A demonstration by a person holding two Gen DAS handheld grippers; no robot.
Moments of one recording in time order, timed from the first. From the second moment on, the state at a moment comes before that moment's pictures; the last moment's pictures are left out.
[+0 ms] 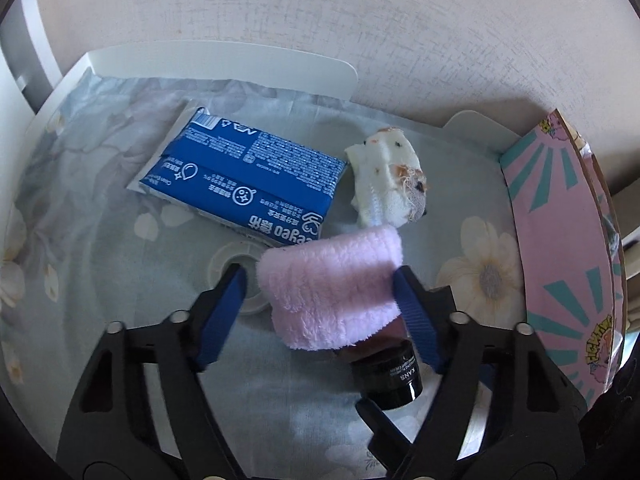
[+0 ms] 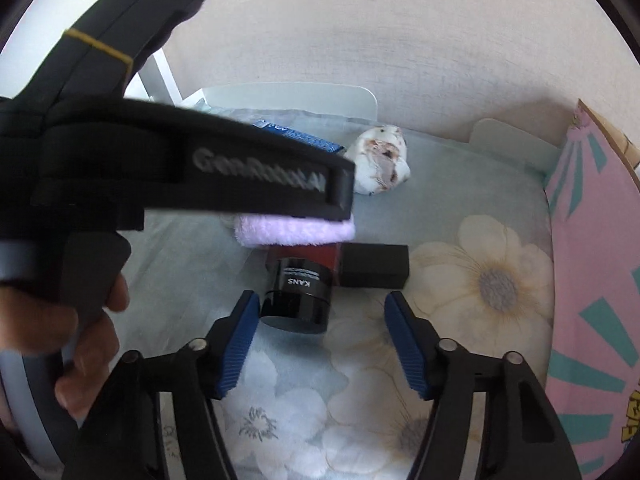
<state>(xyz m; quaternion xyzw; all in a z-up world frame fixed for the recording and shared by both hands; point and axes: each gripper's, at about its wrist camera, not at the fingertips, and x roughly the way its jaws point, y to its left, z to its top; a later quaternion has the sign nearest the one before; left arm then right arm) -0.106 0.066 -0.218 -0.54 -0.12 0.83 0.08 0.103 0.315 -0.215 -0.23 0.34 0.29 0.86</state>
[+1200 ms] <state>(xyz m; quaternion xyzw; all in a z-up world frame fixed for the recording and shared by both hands) -0.096 0.062 -0.090 -0.46 -0.11 0.87 0.11 0.085 0.285 -0.106 -0.23 0.30 0.34 0.86</state>
